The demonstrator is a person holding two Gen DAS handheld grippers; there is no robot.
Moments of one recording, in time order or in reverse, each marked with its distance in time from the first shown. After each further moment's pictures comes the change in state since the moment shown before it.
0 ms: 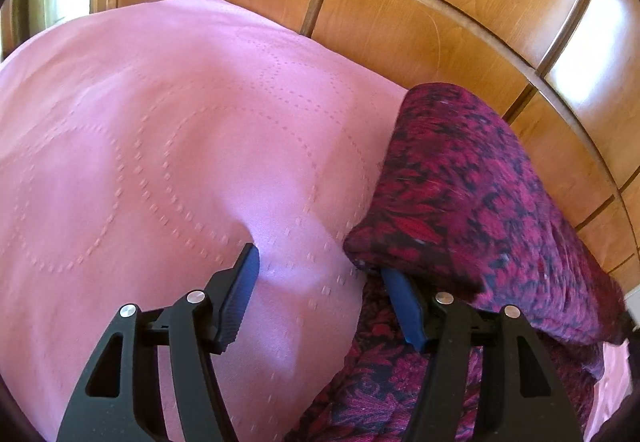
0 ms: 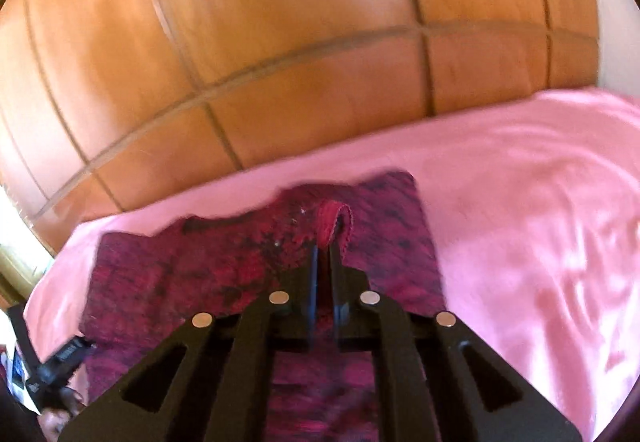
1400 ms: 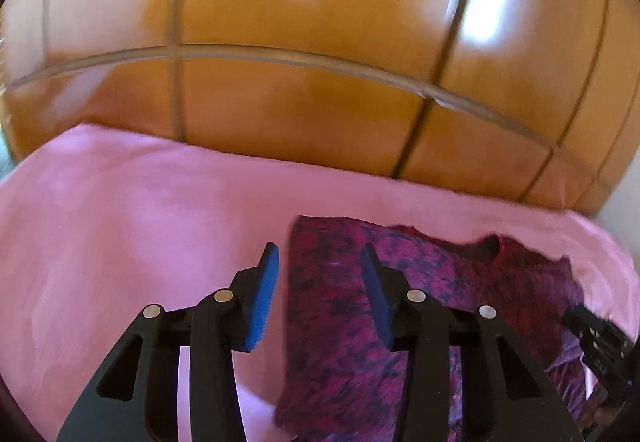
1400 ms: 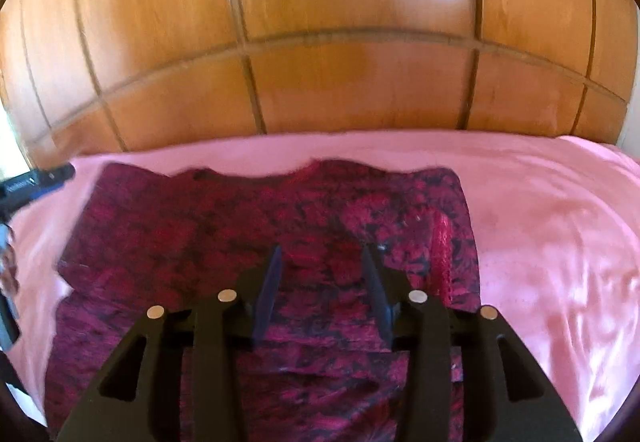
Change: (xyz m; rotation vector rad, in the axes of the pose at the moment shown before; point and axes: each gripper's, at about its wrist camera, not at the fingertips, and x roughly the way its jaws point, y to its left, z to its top) left arm -0.014 -0.084 0.089 0.403 -0.069 -0.202; right arm 0.016 0.050 -0.018 -0.241 0.054 -0.049
